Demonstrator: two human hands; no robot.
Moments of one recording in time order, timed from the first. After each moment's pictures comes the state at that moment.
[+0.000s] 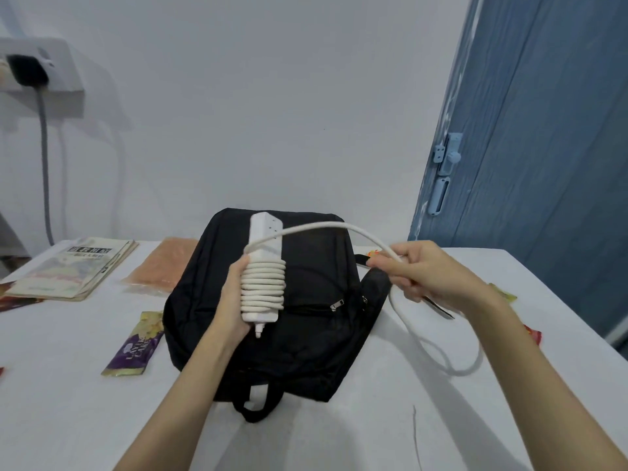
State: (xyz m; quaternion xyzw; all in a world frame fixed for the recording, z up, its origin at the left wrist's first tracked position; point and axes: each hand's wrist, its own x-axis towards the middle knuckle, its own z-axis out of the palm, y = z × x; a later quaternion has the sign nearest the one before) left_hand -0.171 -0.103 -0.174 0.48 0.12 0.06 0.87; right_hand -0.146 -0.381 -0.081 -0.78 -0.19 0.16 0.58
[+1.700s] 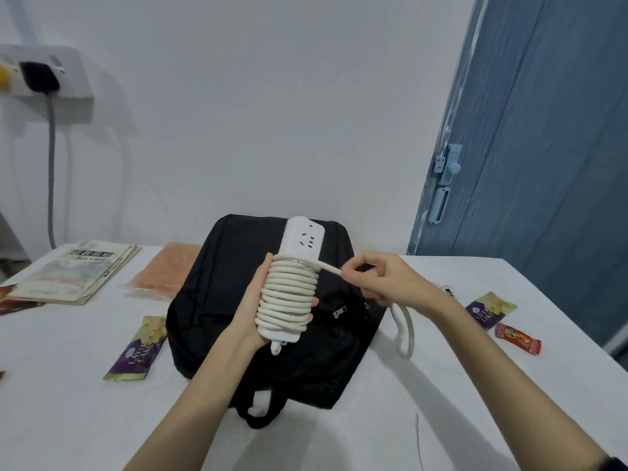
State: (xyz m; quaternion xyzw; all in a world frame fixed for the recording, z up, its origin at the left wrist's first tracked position) left_hand -0.179 -0.128 -0.155 0.39 0.04 -0.13 0.91; right_hand -0.143 -0.342 -0.094 -0.81 -0.25 0.15 0.51
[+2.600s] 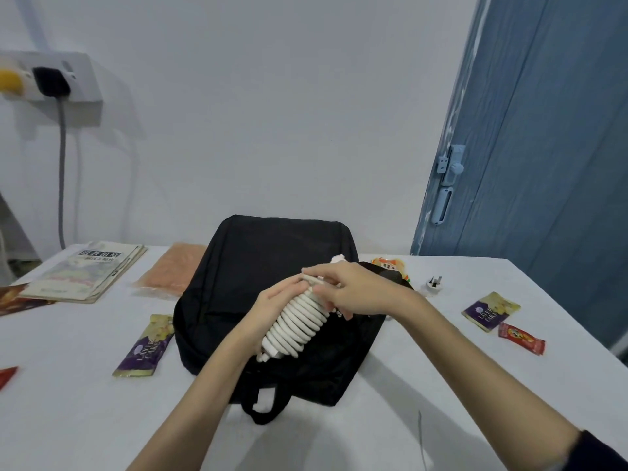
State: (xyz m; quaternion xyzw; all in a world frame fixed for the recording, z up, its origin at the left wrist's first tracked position) left_hand -0.191 -0.128 -0.163 0.68 -0.03 -0.01 0.73; right_hand -0.164 -0.294 -0.084 -0.88 -0.35 0.14 0.28
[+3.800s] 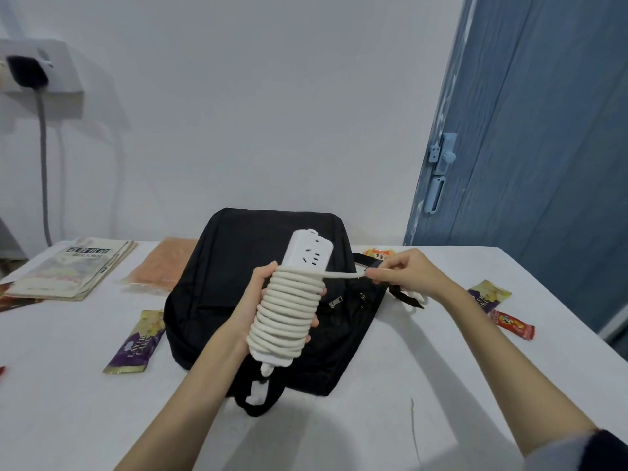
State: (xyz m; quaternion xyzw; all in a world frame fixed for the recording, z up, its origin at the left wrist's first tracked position) left_hand -0.188 -0.126 -0.168 0.43 -0.06 -0.28 0.86; right_hand -0.111 -0.382 -0.120 -0.86 -0.18 0.08 0.47
